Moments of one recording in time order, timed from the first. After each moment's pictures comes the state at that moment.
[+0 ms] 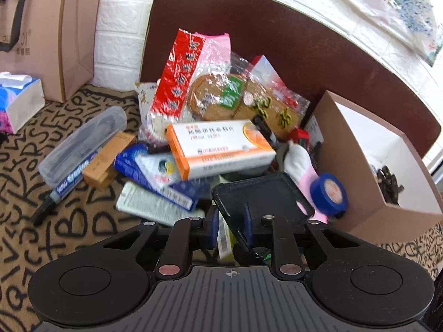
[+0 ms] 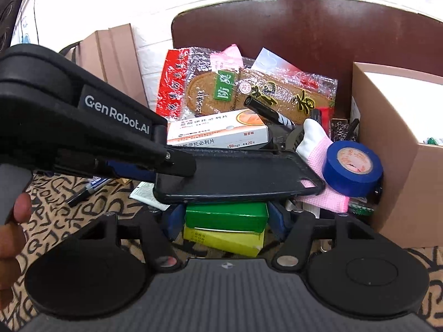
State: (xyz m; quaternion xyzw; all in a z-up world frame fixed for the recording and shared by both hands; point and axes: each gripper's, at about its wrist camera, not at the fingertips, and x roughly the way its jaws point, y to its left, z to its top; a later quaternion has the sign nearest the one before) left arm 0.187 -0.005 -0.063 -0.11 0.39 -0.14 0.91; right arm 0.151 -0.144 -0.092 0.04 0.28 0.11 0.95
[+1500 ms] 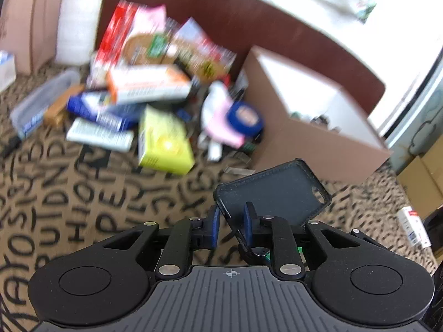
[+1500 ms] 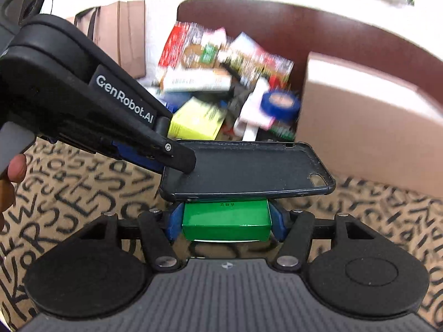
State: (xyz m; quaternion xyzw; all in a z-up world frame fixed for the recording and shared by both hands) left arm 0.087 -0.053 -0.064 -0.10 0.38 -0.23 0.89; right arm 0.021 -0.179 -0.091 -0.05 0.28 0.06 0.96
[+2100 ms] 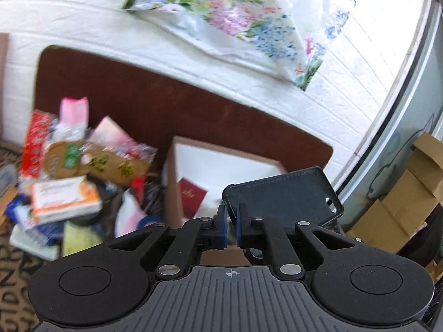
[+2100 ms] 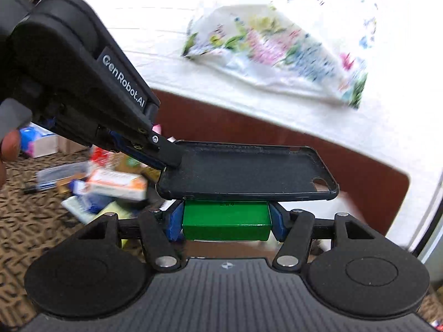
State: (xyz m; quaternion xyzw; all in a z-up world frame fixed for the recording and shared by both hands) left arm 0.137 -0.136 0.049 -0.14 0.28 -0.29 0.90; right arm 0.046 -0.246 0.016 -0.13 0.13 -0.03 0.98
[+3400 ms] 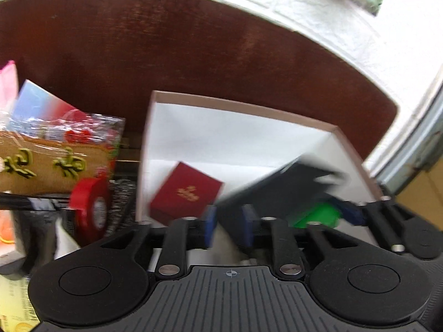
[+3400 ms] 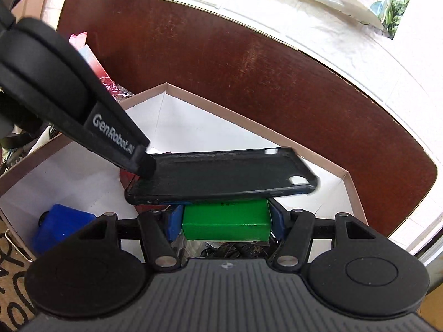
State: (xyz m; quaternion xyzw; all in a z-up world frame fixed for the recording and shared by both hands) left arm 0.291 -0.248 -0.035 -0.08 0.38 -0.27 0.88; right arm 0.222 -0.348 -0.039 -0.19 0.28 -0.03 0.94
